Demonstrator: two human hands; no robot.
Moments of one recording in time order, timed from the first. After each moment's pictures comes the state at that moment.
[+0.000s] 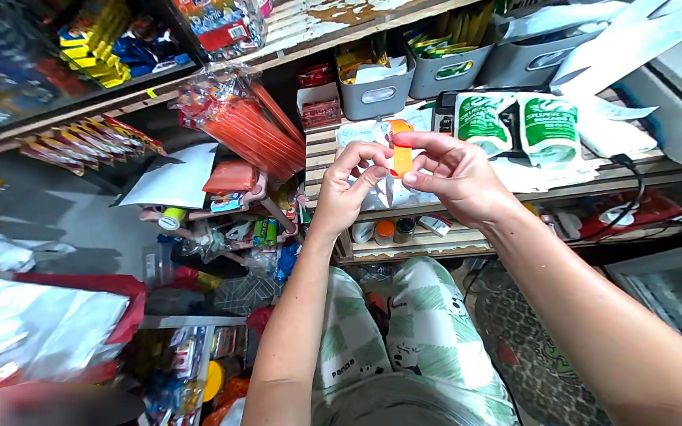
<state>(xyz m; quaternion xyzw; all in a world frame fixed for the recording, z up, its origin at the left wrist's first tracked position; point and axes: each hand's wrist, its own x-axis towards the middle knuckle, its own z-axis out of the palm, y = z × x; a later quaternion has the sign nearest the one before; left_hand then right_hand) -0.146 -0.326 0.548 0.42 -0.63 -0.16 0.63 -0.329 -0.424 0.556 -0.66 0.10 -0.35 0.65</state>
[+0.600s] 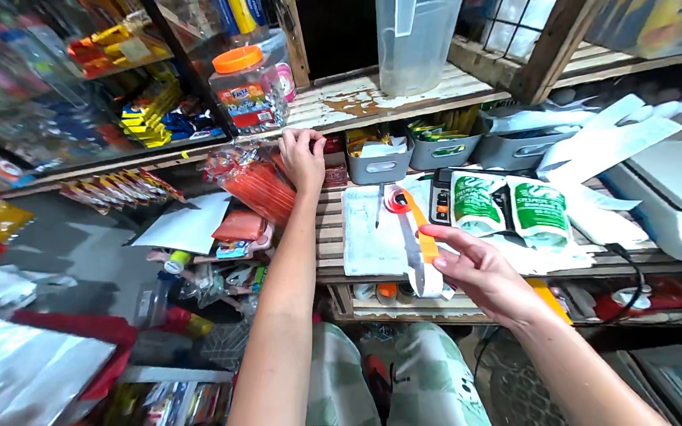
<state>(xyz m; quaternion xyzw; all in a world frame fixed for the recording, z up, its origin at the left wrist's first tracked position) -0.016 -0.459 0.596 0.72 -0.44 0.25 0.47 -0.365 -0.444 0.527 -0.58 0.16 -0.32 0.73</state>
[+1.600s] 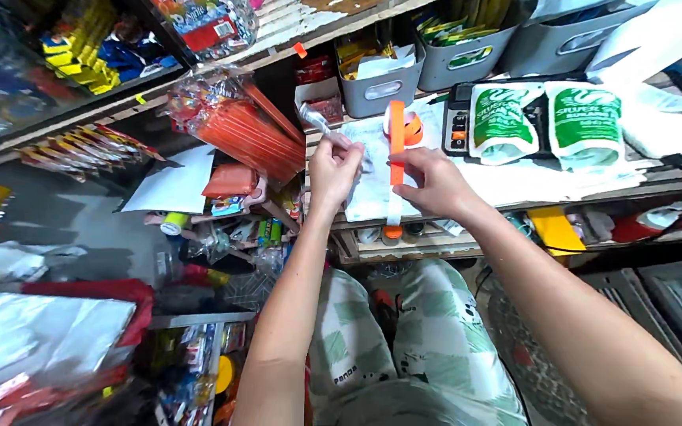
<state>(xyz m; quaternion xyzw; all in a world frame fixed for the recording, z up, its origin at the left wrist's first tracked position) -0.113 -0.375 0.537 0.68 -0.44 -0.19 0.56 -0.292 -0.477 0.492 -0.86 0.24 -0.27 0.35</state>
